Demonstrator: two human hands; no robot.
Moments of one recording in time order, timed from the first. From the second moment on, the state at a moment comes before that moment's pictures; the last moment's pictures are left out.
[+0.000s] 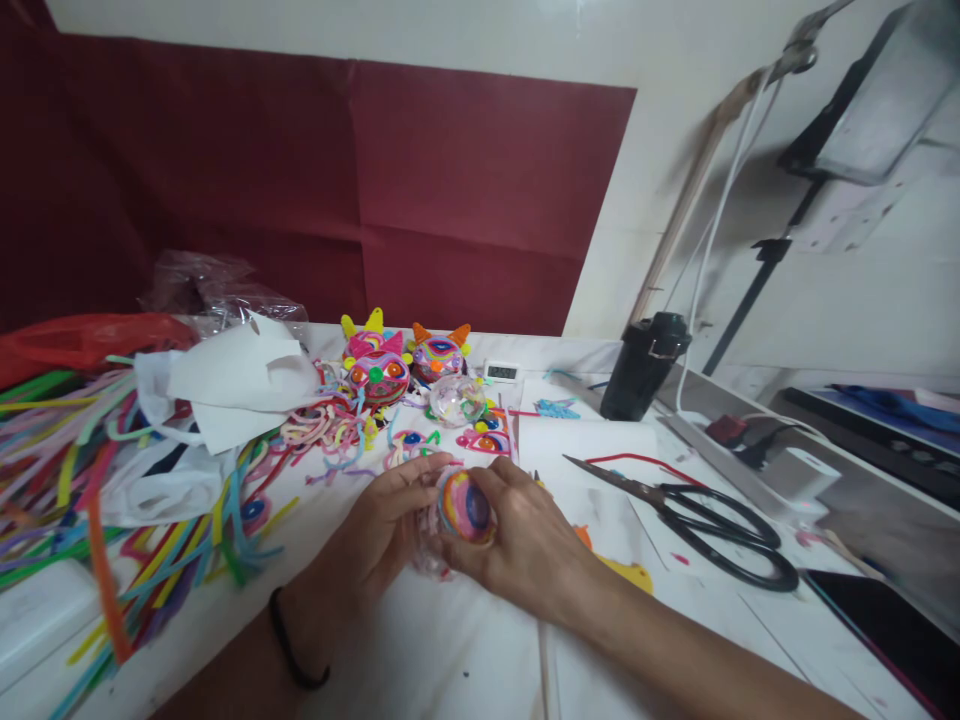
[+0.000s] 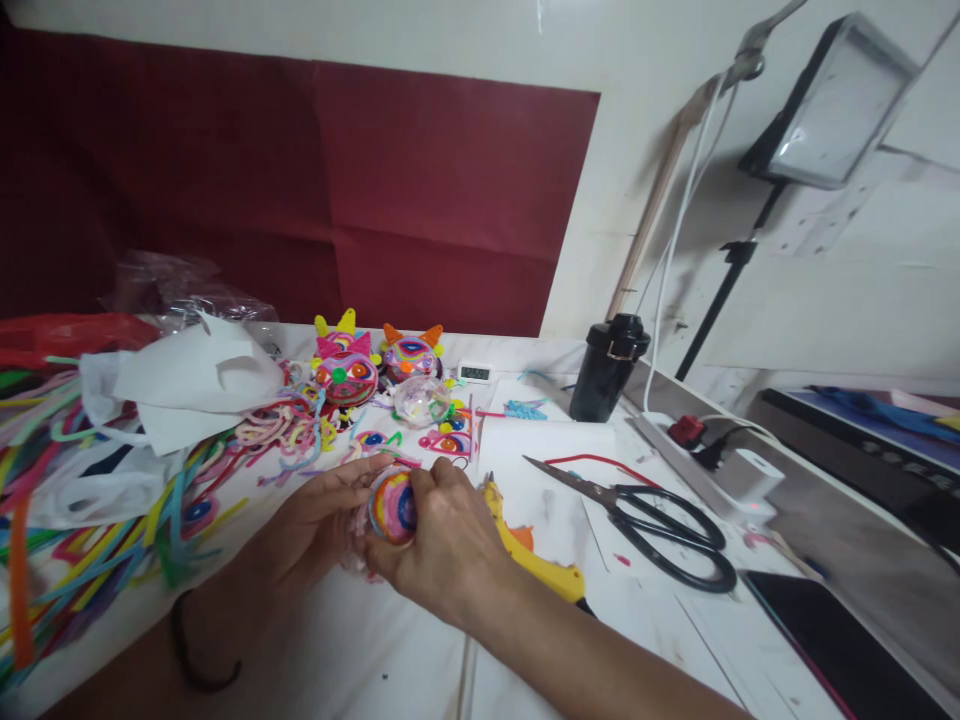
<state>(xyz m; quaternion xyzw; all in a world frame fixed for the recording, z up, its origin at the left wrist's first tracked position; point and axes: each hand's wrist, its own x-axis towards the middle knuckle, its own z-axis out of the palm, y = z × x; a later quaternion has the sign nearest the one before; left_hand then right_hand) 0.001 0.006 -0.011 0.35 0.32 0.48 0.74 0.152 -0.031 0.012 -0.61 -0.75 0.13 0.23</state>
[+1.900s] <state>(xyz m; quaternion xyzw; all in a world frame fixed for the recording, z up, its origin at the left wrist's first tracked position) -0.009 0.012 -0.007 0.42 0.32 0.42 0.74 0.189 -0.013 0.015 -0.54 -0.72 0.32 0.31</state>
